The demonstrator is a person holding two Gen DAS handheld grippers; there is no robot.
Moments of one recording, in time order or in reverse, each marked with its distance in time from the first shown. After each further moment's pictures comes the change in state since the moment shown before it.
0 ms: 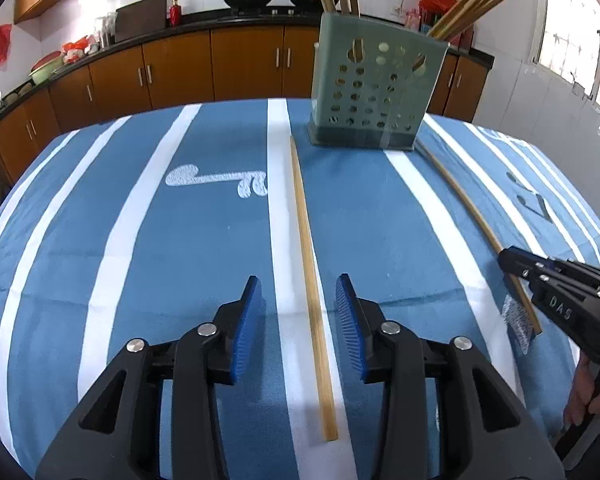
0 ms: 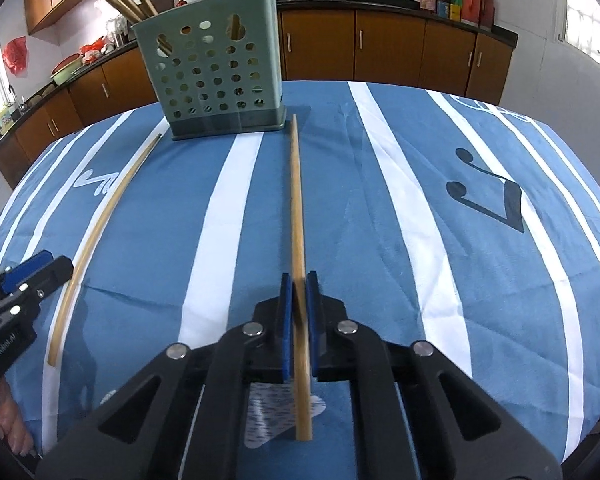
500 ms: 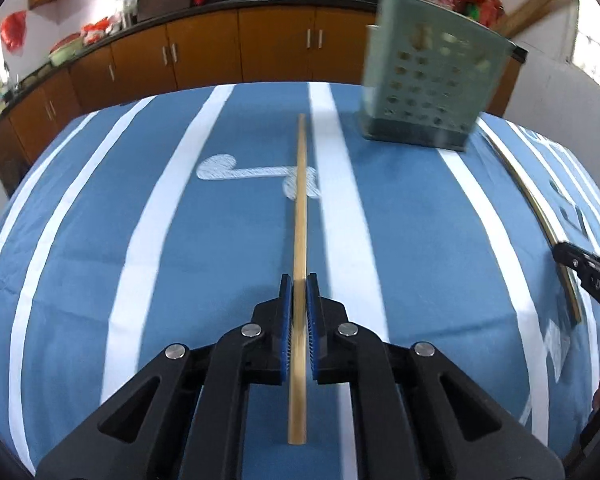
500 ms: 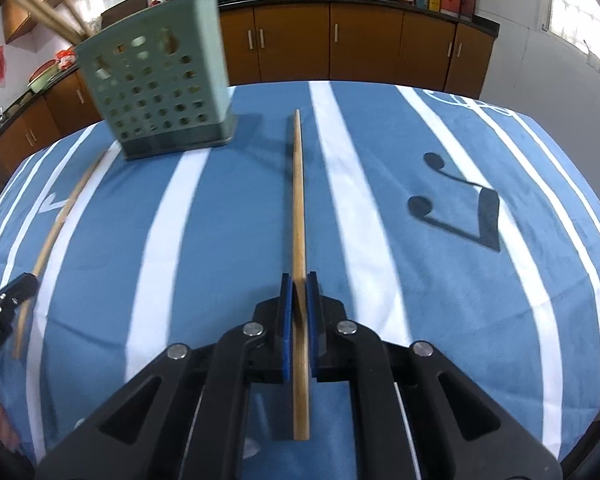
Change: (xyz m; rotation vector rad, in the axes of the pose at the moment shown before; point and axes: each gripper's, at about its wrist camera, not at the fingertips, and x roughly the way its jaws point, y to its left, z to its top) left arm 0.026 0.030 0.023 -0.066 0.081 0.084; right arm 0.019 -0.038 0.028 0.047 0.017 -0.063
